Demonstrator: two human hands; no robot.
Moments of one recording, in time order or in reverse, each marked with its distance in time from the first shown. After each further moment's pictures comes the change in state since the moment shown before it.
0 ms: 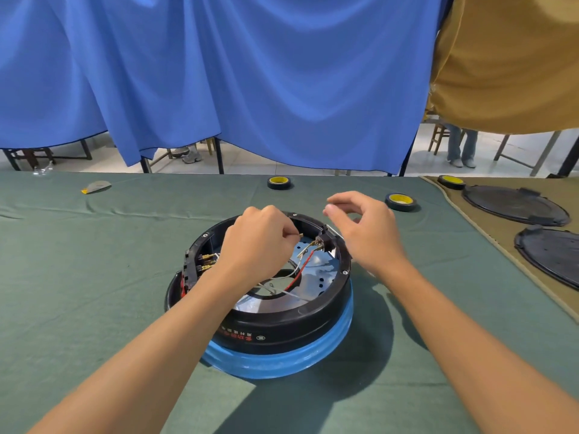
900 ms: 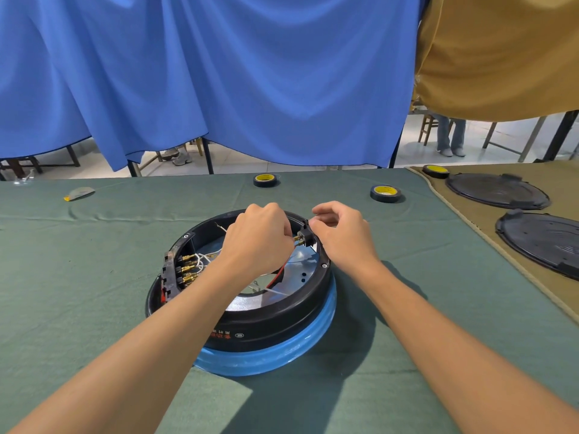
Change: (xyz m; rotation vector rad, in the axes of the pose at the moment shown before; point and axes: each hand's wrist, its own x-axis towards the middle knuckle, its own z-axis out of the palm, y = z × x) left_hand 0.016 0.013 0.021 0.105 -0.102 -0.031; right_hand -0.006 0.016 0.013 0.014 -0.012 0.199
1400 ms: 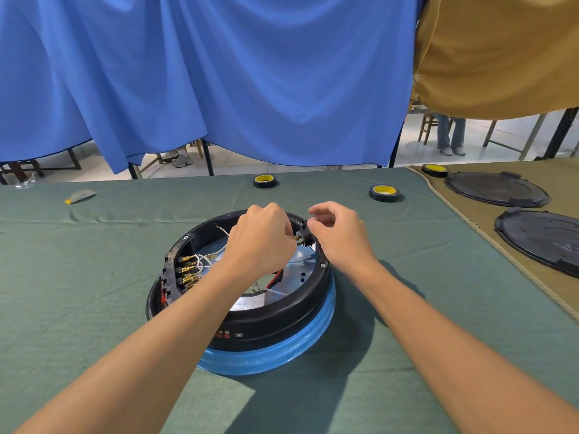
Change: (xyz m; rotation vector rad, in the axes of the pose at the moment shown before) left_hand -0.001 0.005 0.002 -0.019 0.002 -0.015; right_hand -0.003 -0.005 0.000 0.038 -0.034 0.011
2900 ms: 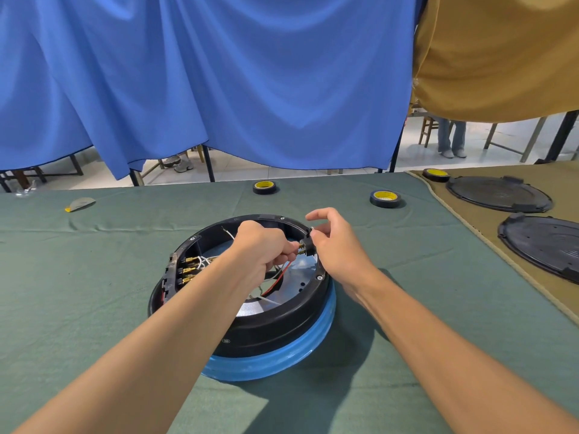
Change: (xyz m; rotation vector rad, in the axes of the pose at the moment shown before) left_hand 0.014 0.010 -0.004 -0.768 -0.206 -0.659; right_hand 0.000 0.000 0.004 0.150 -0.110 0.111
